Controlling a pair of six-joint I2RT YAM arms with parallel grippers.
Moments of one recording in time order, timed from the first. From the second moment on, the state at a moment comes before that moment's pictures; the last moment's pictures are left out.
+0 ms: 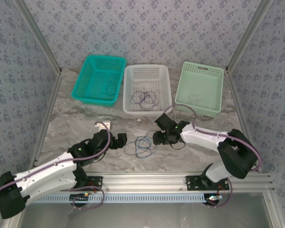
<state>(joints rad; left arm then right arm) -0.92 0.79 0.43 -0.35 -0.38 -0.73 0.78 1.47 0.77 -0.49 -0.02 0.64</state>
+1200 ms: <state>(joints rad) -0.92 0.81 0.43 -0.35 -0.38 -0.73 0.75 1.18 0.71 -0.54 0.07 0.65</state>
